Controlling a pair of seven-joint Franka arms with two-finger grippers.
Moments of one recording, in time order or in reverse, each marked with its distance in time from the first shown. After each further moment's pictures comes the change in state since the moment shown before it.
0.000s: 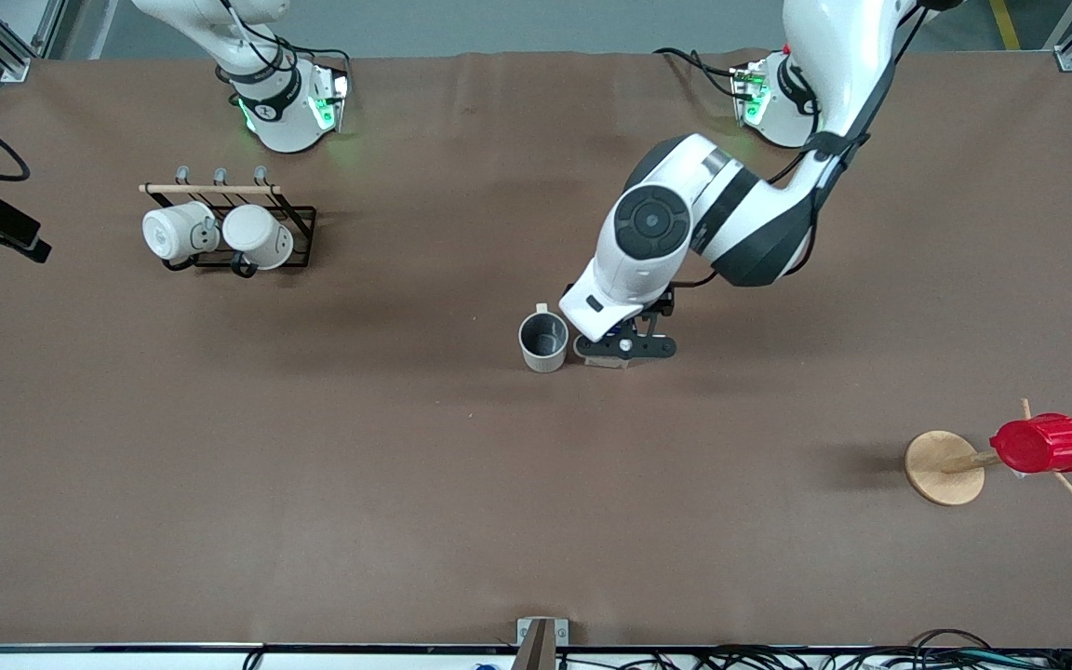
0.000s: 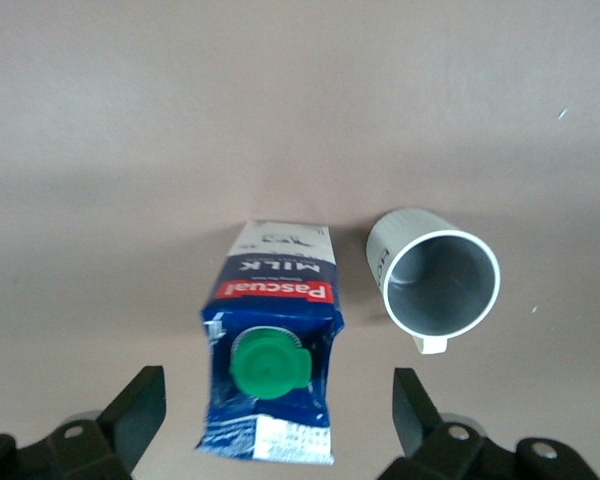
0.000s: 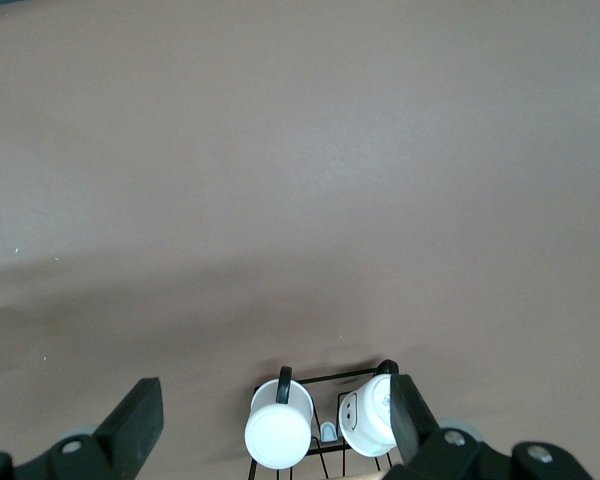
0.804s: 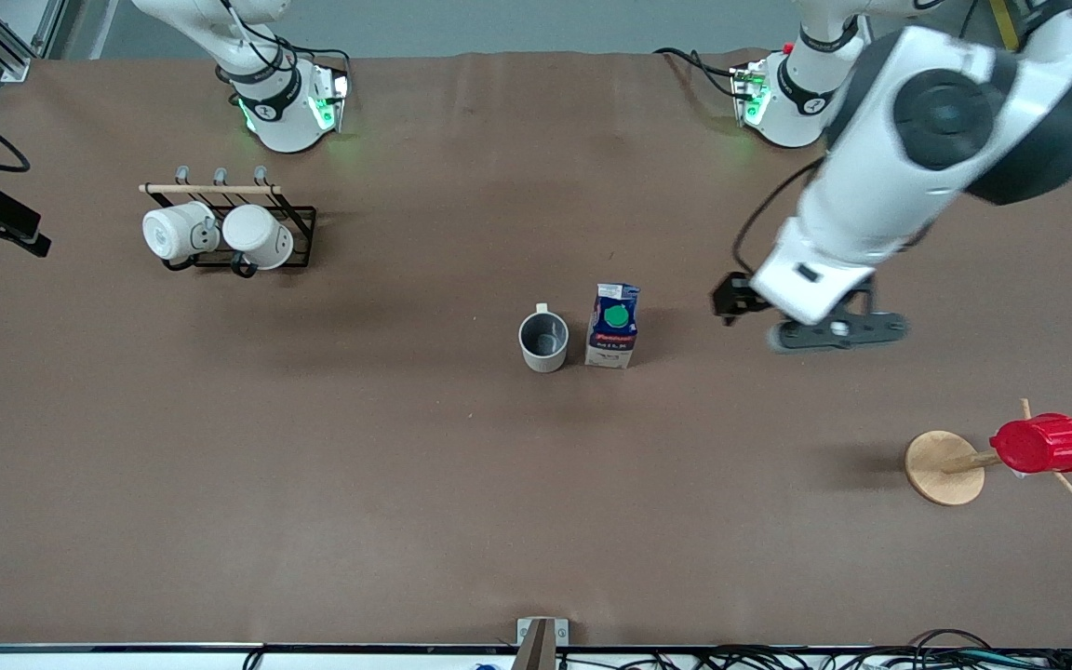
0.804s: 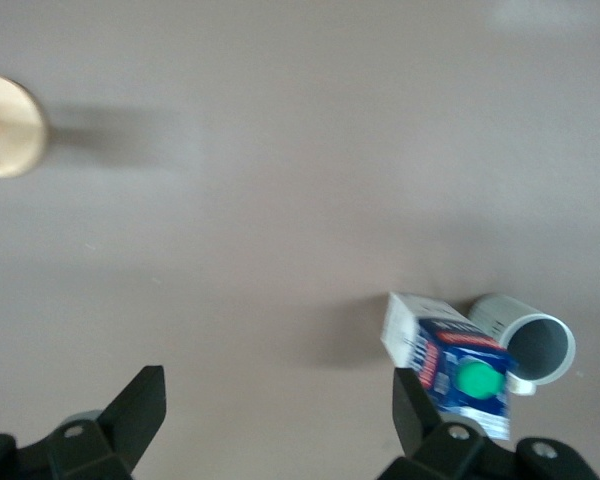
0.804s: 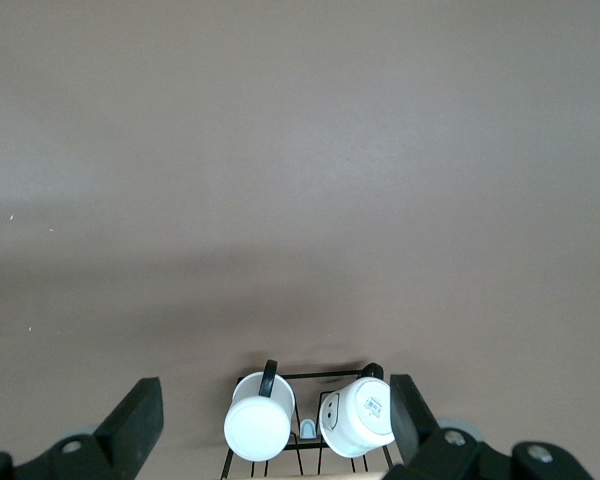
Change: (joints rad) left arm 0.299 -0.256 0.003 -0.001 0.000 -0.129 0.198; right arm 0.000 0.000 -0.007 0.000 0.000 -0.009 -0.096
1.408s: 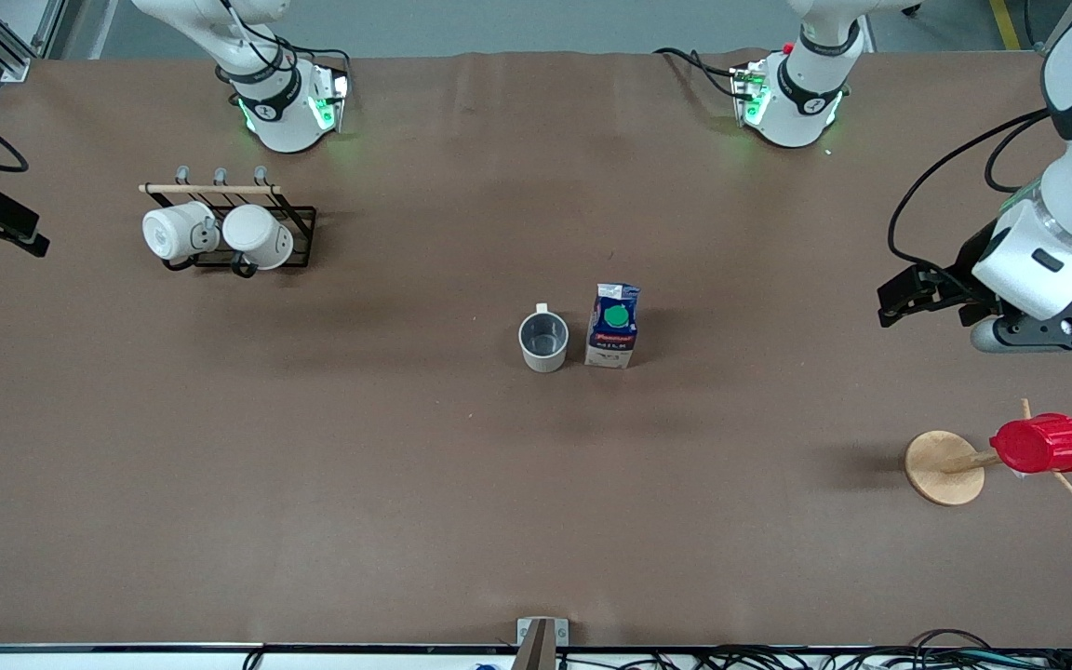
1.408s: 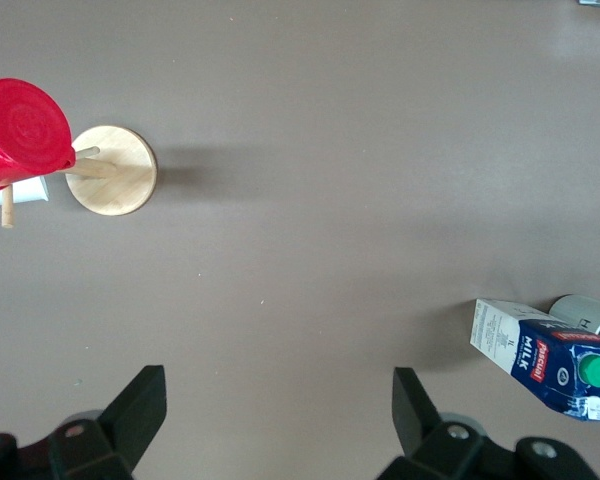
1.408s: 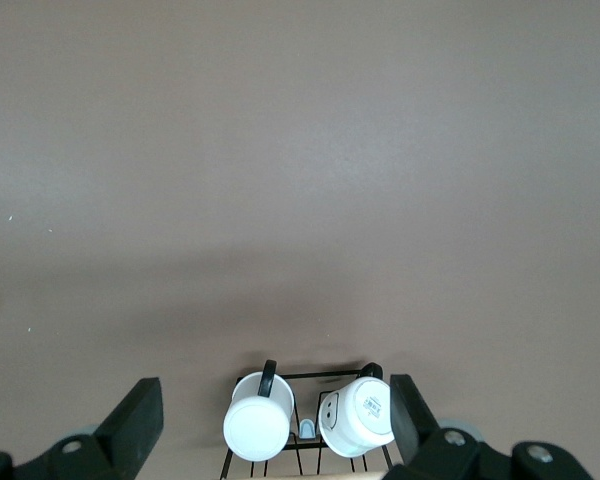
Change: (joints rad) left arm 0.217 -0.081 -0.002 -0.001 -0.049 -0.052 0.283; right arm 0.000 0.000 -0.002 0.000 0.000 0.000 0.000
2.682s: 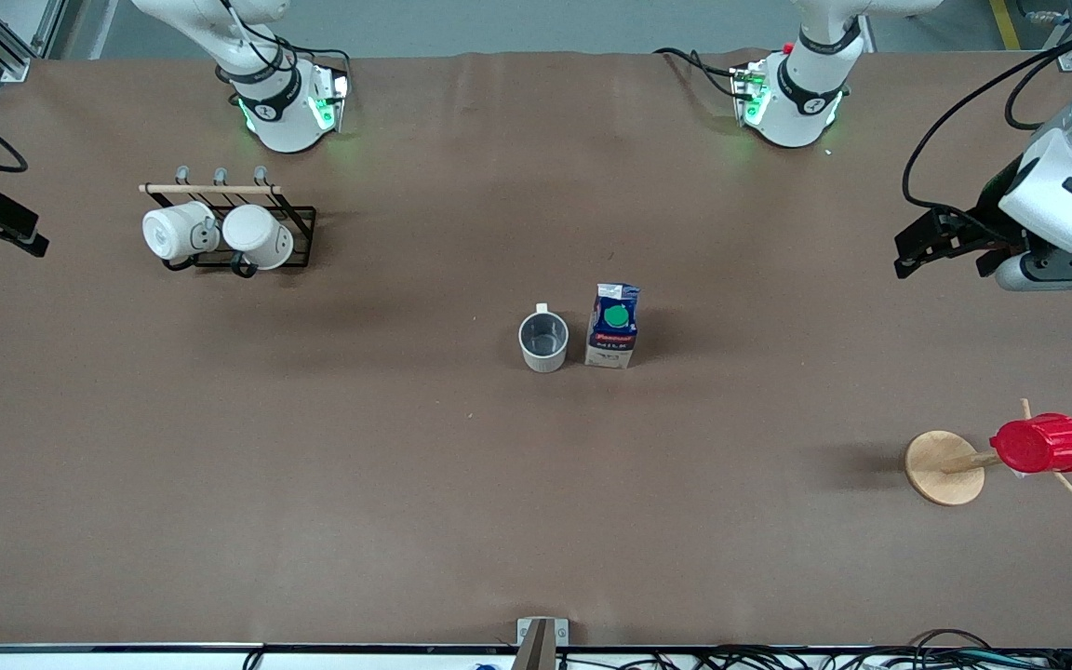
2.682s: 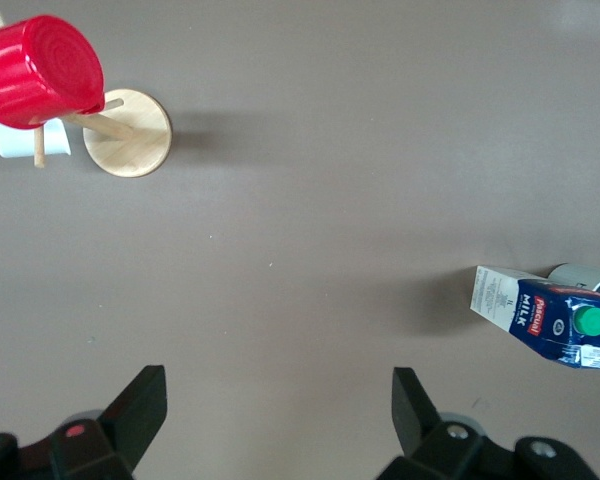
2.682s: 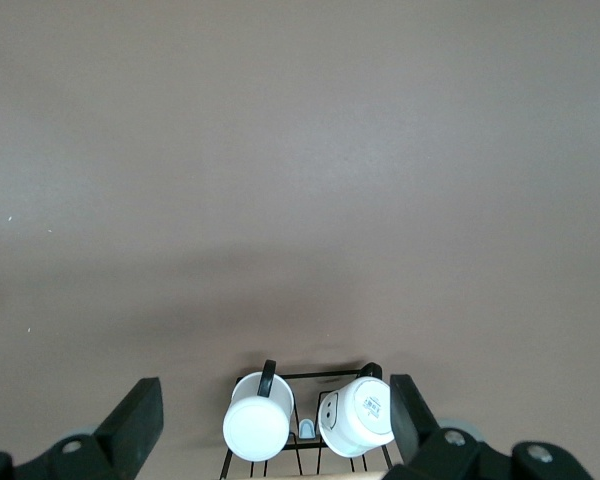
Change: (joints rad) left arm -0.248 -0.166 0.302 -0.146 -0.063 -0.022 0.028; right arm 0.000 0.000 -0.002 0.000 0.000 0.000 0.000
